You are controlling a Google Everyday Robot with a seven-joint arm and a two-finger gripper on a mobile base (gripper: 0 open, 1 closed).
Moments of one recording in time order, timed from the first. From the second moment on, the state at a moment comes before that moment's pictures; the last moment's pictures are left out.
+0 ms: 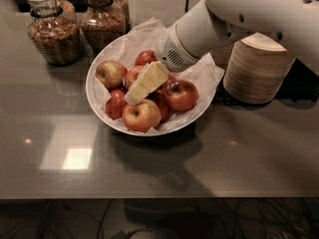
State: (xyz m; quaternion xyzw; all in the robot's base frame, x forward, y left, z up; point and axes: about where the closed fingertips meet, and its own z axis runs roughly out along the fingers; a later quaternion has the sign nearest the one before) arm 0.558 0.023 0.918 -0.55 0.75 0.19 0.33
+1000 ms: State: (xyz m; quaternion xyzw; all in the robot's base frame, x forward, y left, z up) arm 0.585 0.047 0.923 -0.54 0.75 0.19 0.32
